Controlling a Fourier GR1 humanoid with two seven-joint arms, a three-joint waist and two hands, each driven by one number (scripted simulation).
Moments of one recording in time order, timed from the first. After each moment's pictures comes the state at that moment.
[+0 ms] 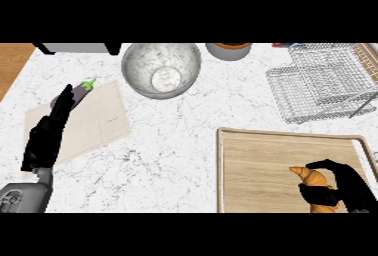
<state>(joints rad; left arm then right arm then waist) -0.14 0.35 -0.02 -1.47 -0.08 0.15 0.08 0.00 -0.73 0.46 -1.74 0.07 -0.31 1.14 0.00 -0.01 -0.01</state>
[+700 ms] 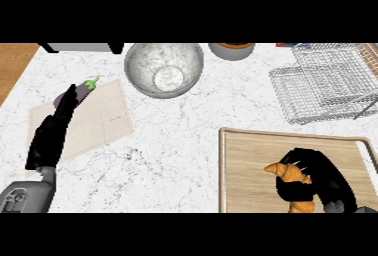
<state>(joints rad) -0.15 0.33 -0.02 -1.46 -0.10 0.13 0.07 -0.11 -0.64 0.54 -1.78 0.20 -0.23 1.07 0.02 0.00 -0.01</state>
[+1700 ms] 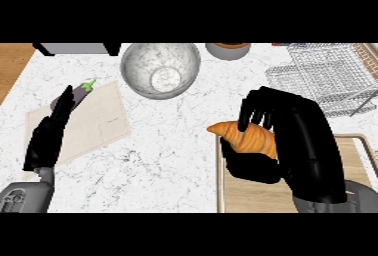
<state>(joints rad) -0.14 0.32 0.01 -1.44 -0.11 0.13 0.06 -0.59 -0.42 0.56 -2.02 0.64 -0.16 1.02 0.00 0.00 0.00</state>
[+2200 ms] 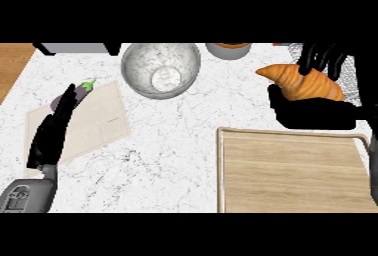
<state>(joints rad) -0.17 0.30 0.02 -1.42 -0.13 0.13 0.05 -0.76 -0.53 0.27 -1.96 0.50 0.07 0.98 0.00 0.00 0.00</state>
